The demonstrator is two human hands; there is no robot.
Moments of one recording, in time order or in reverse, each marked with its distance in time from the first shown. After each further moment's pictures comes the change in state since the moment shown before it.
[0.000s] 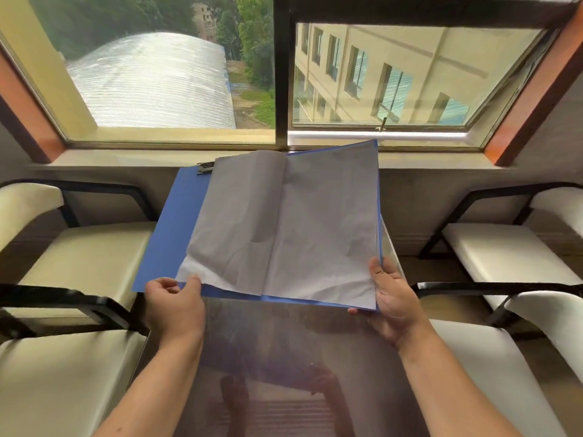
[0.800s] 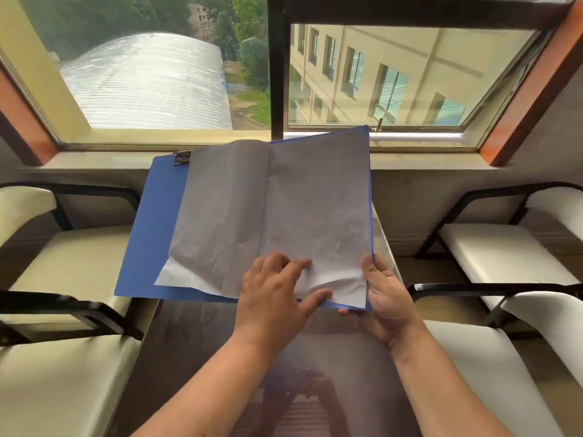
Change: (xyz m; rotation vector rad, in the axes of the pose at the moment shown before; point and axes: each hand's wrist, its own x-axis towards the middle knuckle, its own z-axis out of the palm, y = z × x) left_hand -0.090 0.042 0.058 0.531 -0.543 0.973; right_hand 0.006 -0.006 0.006 -0.007 -0.081 -0.018
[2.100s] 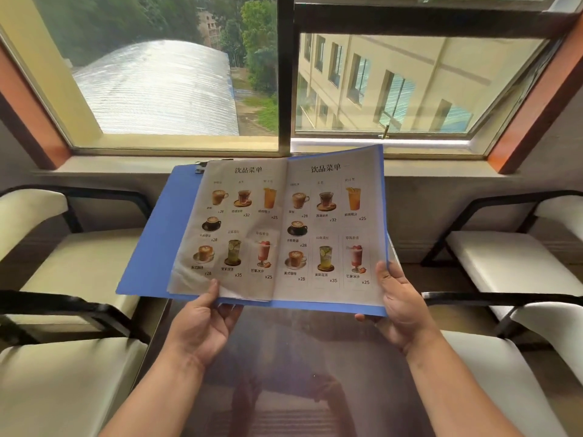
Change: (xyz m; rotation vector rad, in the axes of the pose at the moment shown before) left_hand -0.019 -0.108 -0.026 -1.812 0.180 -1.033; right_hand -0.001 -0.011 -0.008 0.009 0.077 0.040
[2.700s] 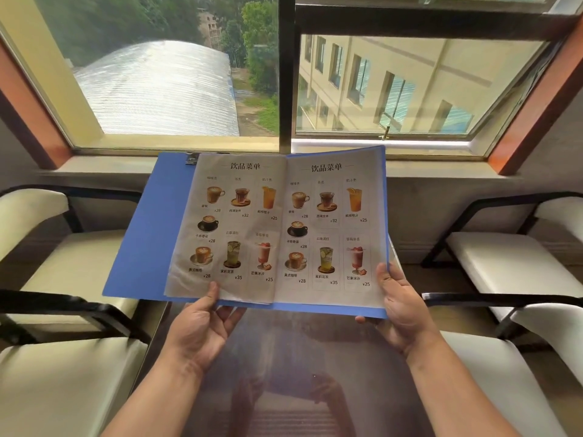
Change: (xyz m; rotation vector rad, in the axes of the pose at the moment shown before) left_hand 0.001 0.000 -0.009 0.036 -0.031 0.020; right_hand -0.001 0.002 0.001 0.006 0.003 0.001
